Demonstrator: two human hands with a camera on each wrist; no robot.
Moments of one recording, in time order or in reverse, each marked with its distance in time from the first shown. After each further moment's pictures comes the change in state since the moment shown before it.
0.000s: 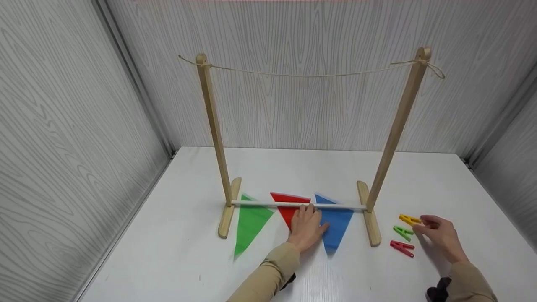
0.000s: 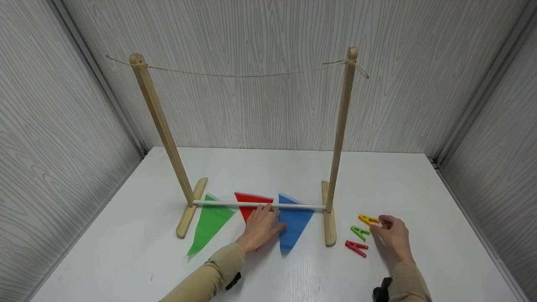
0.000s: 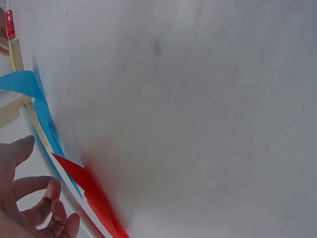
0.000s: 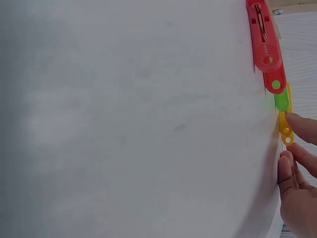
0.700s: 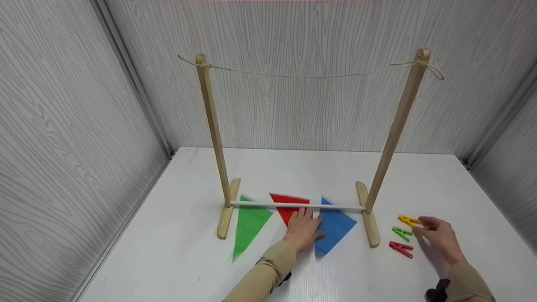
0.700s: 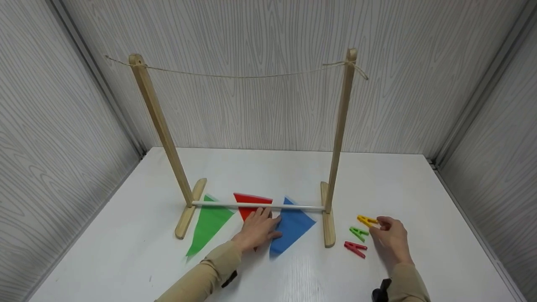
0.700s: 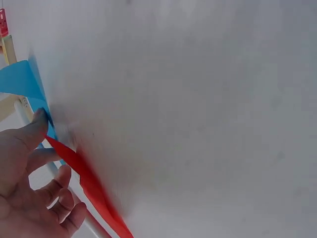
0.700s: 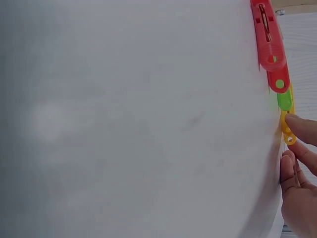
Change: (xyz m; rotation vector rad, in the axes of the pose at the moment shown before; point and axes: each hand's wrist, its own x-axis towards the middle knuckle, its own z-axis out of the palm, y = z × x) left_hand 0.001 -0.005 -0.005 0.229 -0.126 0.068; right_hand 0.000 0.002 -0.001 -0.007 -0.011 -0.004
